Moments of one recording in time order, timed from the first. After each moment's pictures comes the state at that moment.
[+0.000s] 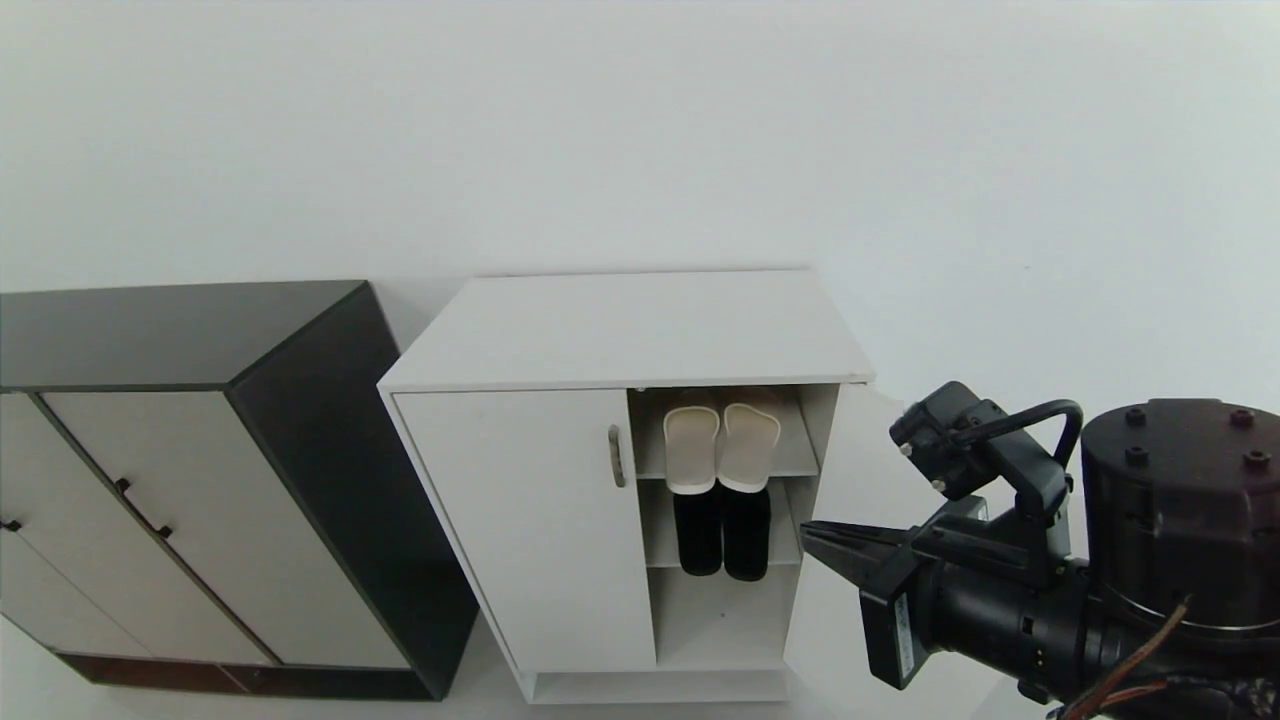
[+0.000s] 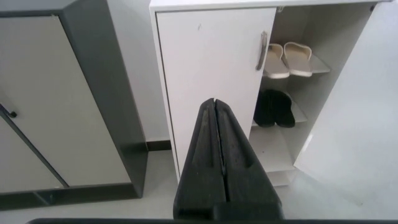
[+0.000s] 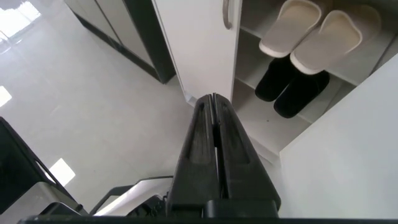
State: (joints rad) left arm 0.00 0.00 0.00 0.00 -0.04 0.02; right arm 0.93 1.50 -0.68 -0.50 -0.18 0.13
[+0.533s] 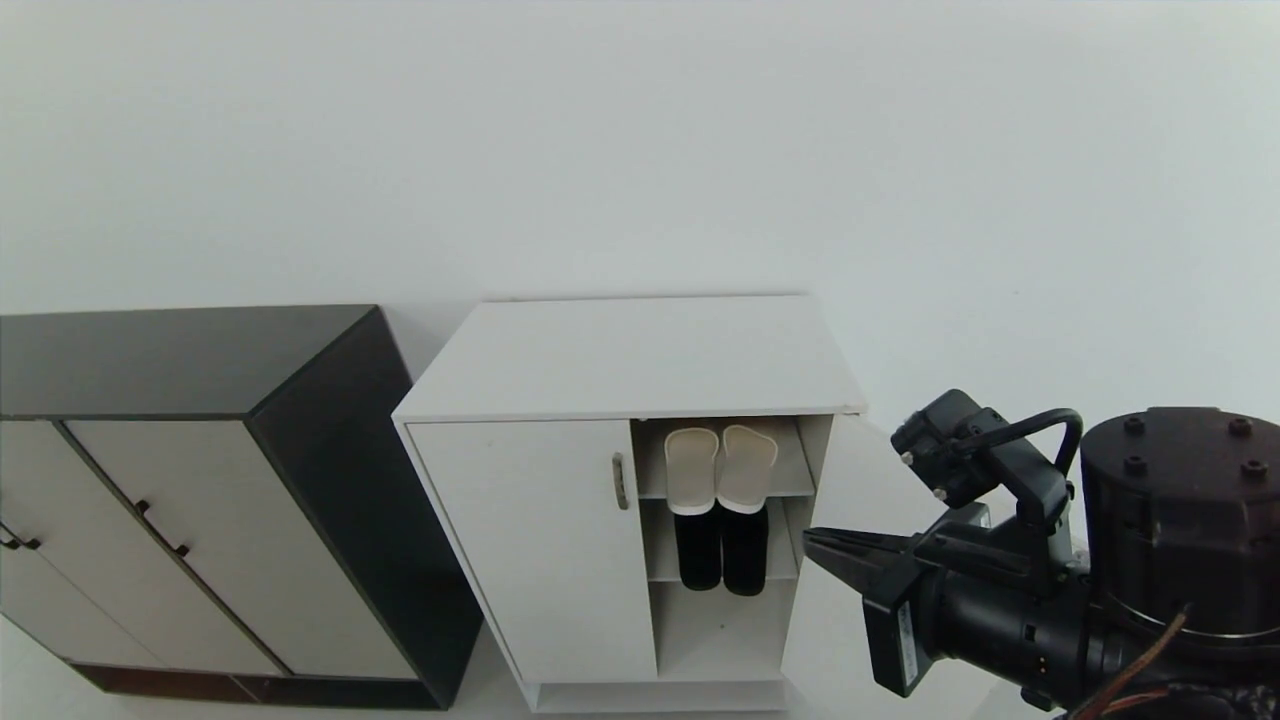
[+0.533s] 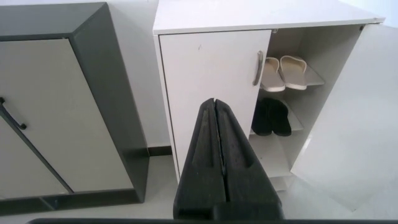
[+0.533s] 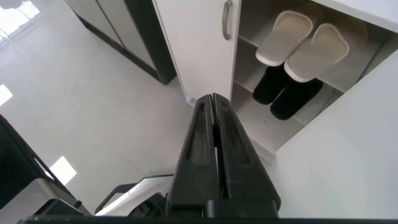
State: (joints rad) left arm 0.00 0.00 0.00 0.00 -0.04 0.02; right arm 0.93 1.50 -0.66 -0.50 -0.18 0.13
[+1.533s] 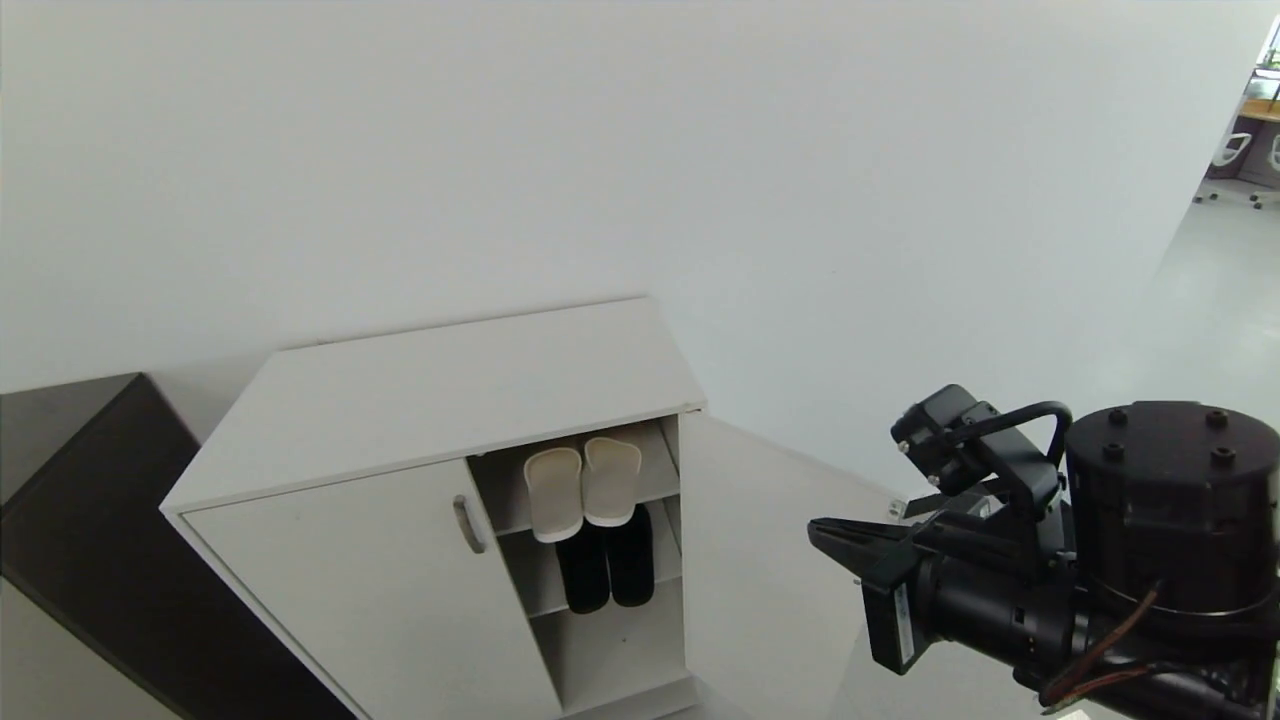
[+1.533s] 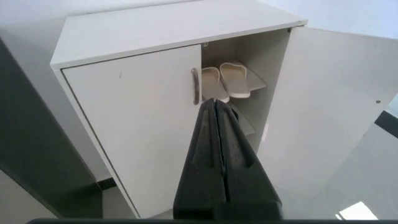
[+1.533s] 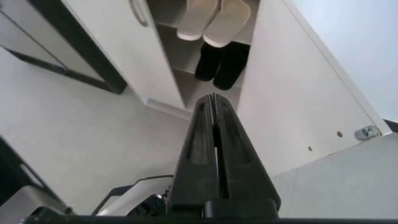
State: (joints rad) left arm 0.00 0.00 0.00 0.00 -0.04 0.02; right arm 0.89 1.52 -0.66 -0.52 -0.18 0.13
